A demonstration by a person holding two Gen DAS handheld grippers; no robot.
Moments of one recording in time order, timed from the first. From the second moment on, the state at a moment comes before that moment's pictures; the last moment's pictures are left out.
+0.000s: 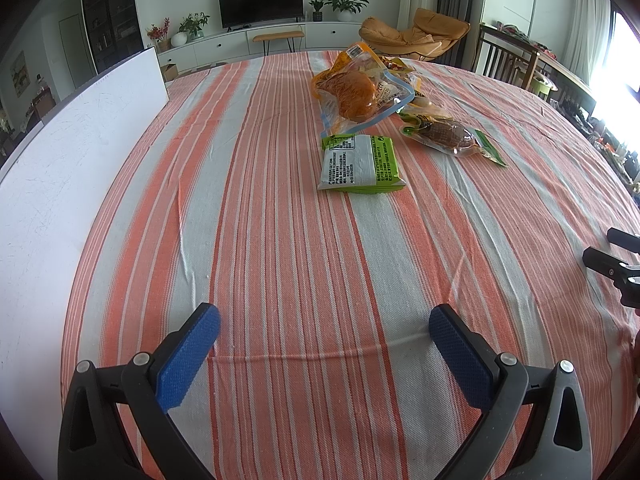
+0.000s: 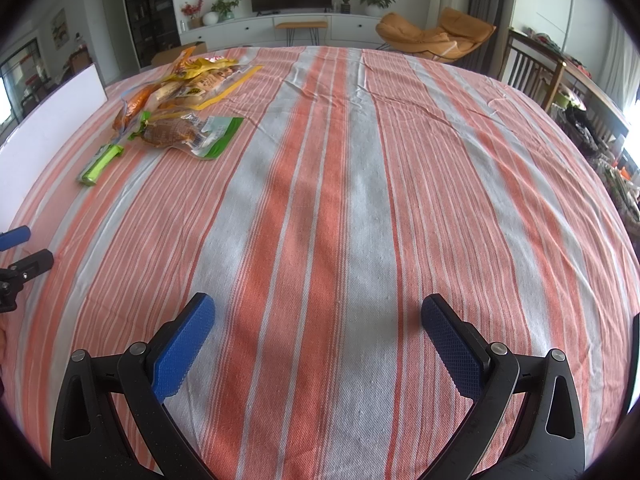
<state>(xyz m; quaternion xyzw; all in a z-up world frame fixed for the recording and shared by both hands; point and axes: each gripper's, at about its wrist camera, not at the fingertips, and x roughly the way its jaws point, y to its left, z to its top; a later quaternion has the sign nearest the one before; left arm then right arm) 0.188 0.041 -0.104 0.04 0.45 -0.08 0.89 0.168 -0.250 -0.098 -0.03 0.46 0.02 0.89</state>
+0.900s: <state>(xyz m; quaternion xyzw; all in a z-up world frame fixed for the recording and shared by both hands) 0.265 0.033 -0.072 0.00 0.50 -0.16 0.85 0.168 -0.250 -0.098 -0.03 0.46 0.02 0.89</state>
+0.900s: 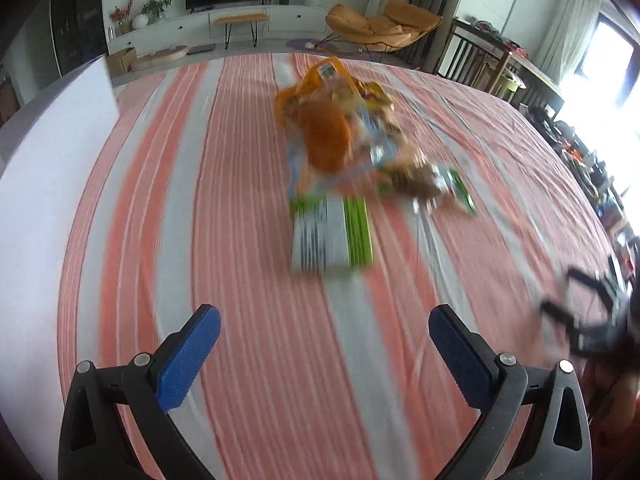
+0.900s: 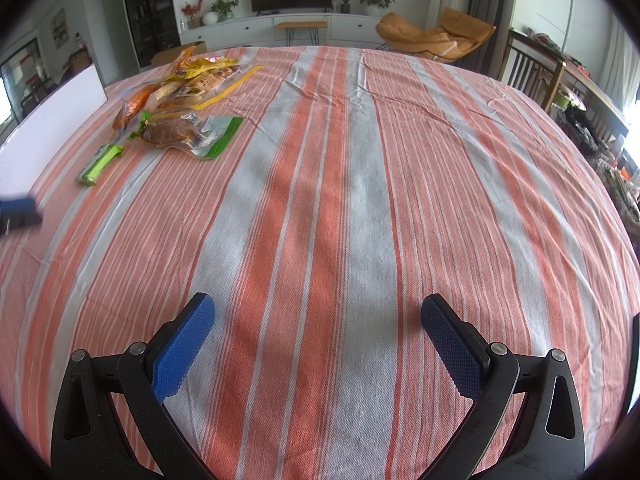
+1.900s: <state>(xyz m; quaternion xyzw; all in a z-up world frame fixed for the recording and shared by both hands) 0.199 0.090 -0.115 0.02 0.45 -0.06 0.89 0.225 -0.200 -0.056 -0.11 0.45 0.20 0.86</state>
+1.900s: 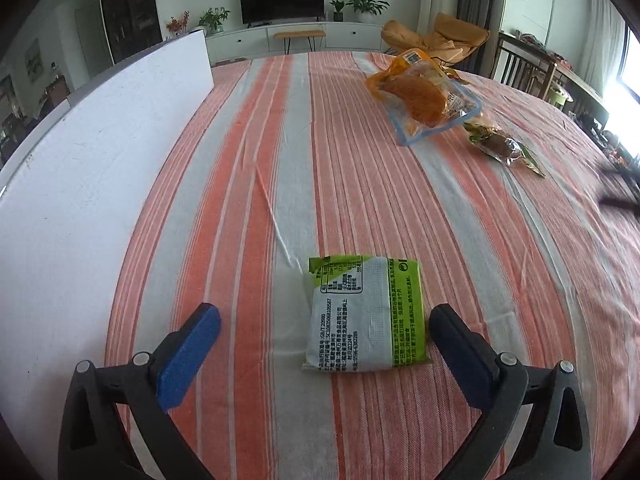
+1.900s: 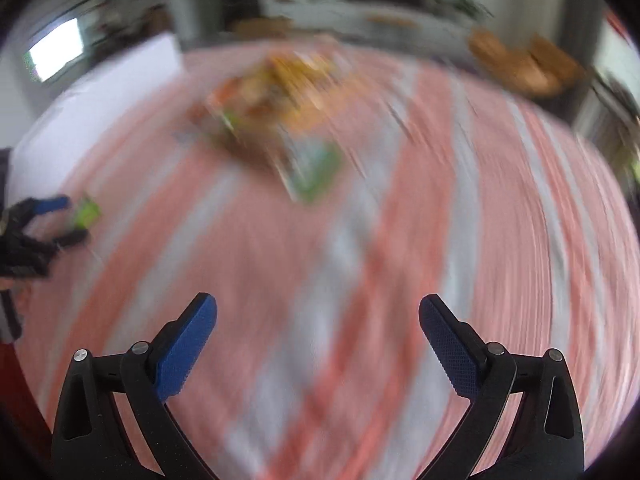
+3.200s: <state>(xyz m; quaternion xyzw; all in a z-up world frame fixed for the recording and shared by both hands) 0.147 0.114 -0.081 -0.10 0.44 -0.12 0.88 0.198 -0.204 -0.065 0.13 0.56 0.18 0.80</state>
